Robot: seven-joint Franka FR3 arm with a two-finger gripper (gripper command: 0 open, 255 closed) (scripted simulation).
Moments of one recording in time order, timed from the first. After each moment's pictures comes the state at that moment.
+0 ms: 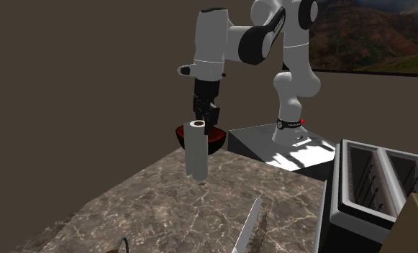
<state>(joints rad) 0.08 0.22 0.33 -1.86 -0.18 2.10 0.39</state>
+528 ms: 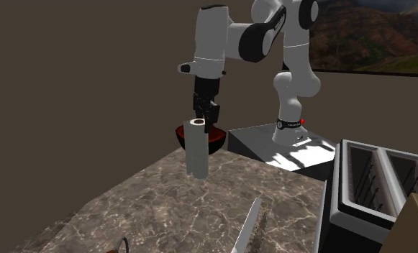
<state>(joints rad) 0.08 0.21 0.33 -1.85 -0.18 2.09 0.39</state>
